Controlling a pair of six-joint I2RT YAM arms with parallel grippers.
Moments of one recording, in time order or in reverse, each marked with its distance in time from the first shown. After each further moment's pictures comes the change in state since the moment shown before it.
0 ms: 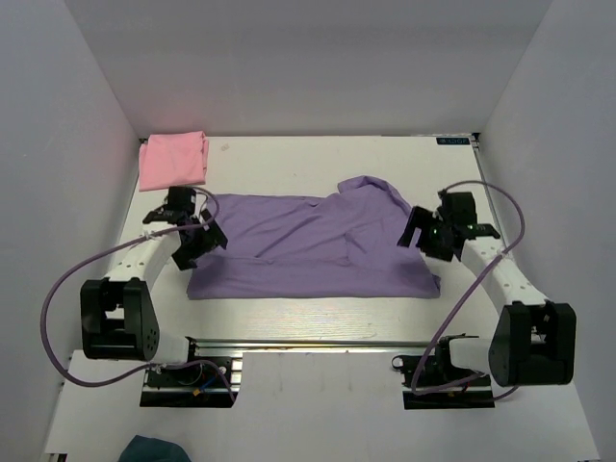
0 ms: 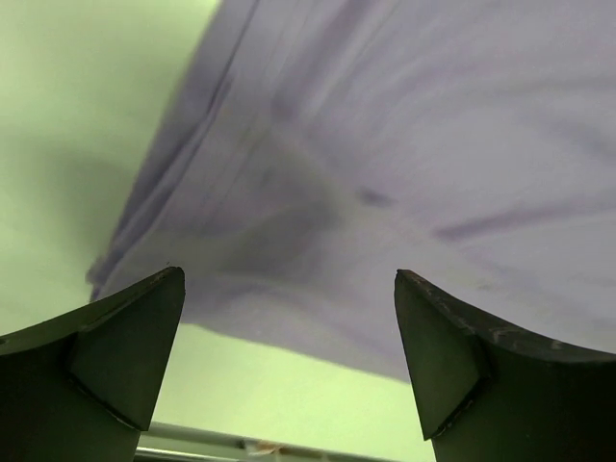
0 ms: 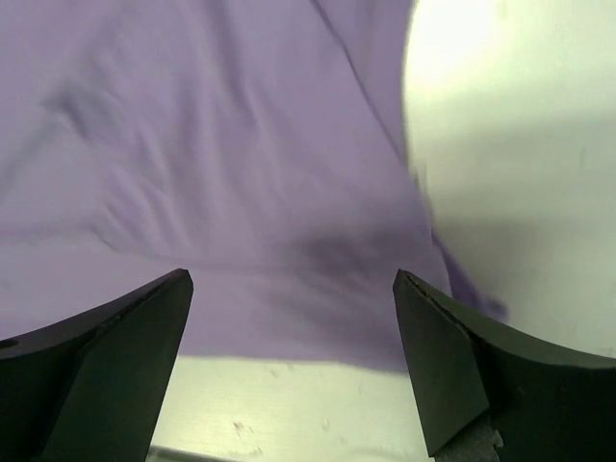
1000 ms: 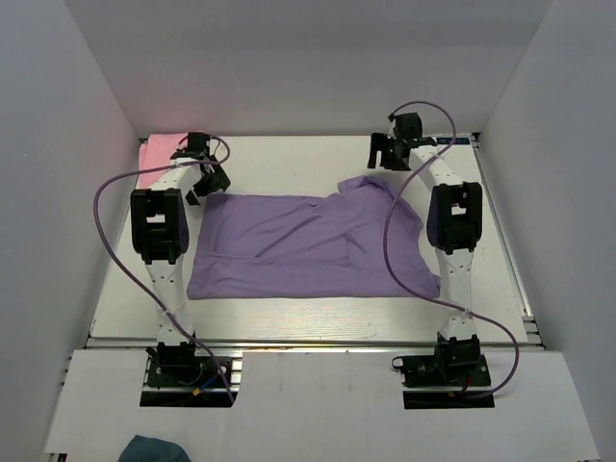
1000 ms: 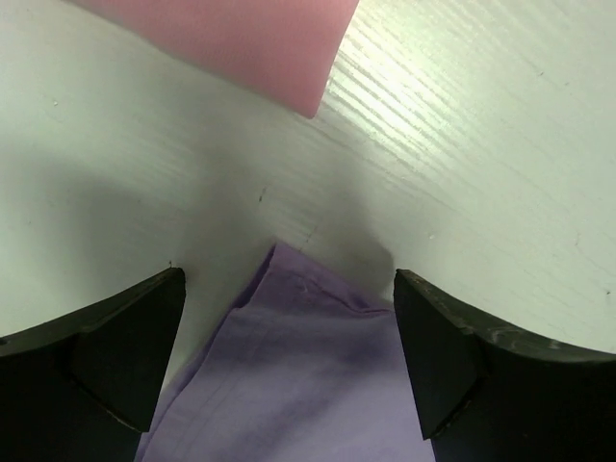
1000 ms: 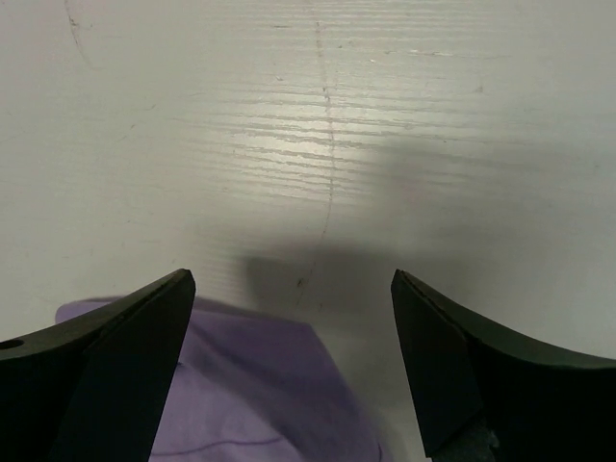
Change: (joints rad) left arm 0.020 0.878 0.920 0.097 -0.174 0.076; right arm 0.080 1.230 1.387 0.036 0.047 -0.223
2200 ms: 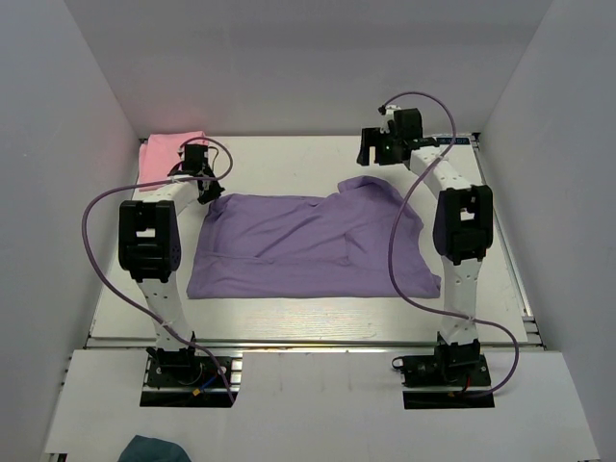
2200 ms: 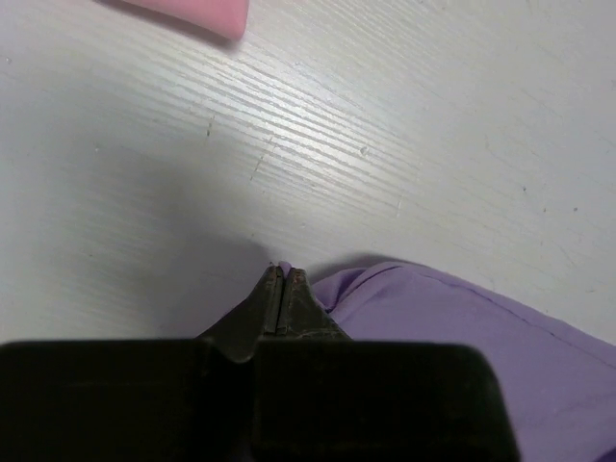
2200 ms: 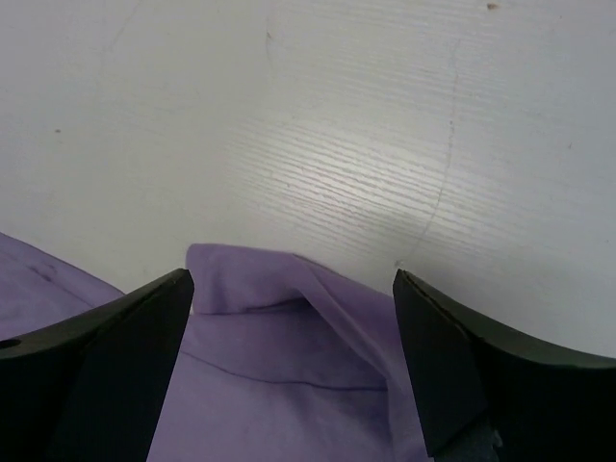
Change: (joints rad) left arm -0.014 -0.244 -0.364 0.315 0.086 0.049; right arm 0.041 -0.201 -0.198 0.144 -0.150 -0.074
